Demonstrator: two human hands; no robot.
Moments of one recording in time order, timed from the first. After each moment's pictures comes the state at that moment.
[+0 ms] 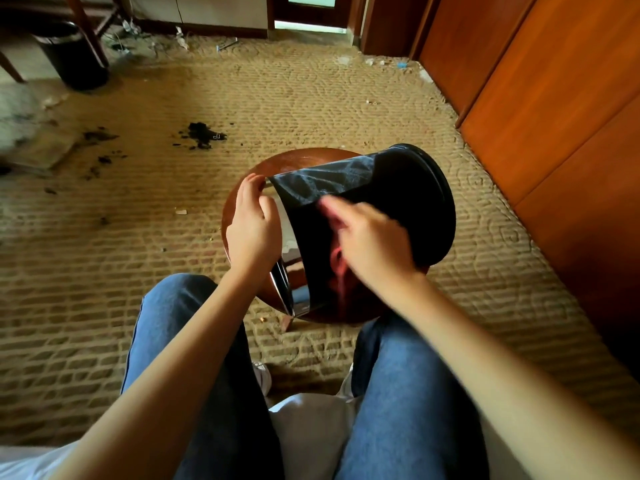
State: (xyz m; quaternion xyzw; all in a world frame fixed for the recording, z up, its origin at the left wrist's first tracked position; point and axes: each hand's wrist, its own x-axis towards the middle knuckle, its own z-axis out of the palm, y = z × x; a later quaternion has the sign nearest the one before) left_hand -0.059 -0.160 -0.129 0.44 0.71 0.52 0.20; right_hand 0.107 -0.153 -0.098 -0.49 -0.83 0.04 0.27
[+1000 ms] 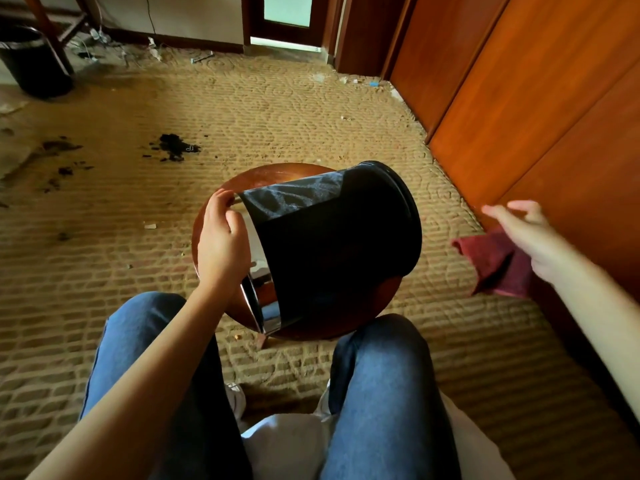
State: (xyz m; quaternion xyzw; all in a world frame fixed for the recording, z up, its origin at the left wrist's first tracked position) left_hand -0.061 -0.154 -0.129 0.42 0.70 0.54 0.22; right_hand 0.310 -0.092 -0.044 -0.77 -0.45 0.31 0.33
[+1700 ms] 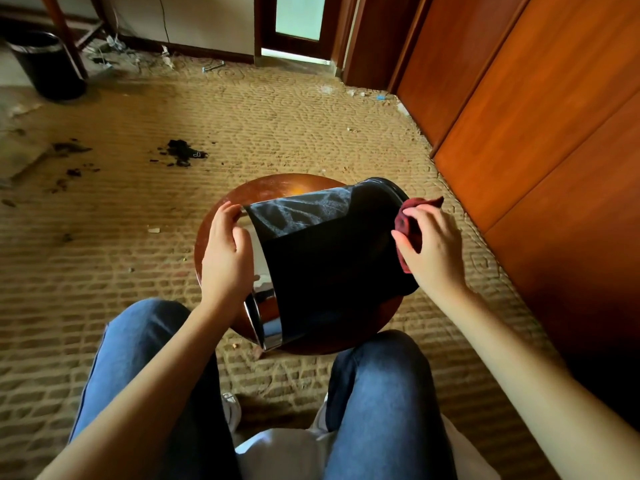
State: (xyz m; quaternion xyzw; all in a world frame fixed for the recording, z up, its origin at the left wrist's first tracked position) left_hand -0.058 -0.160 -0.132 0.43 0.69 0.54 0.21; right_hand 0.219 -0.094 -0.097 -0.55 -0.78 -0.04 0.31
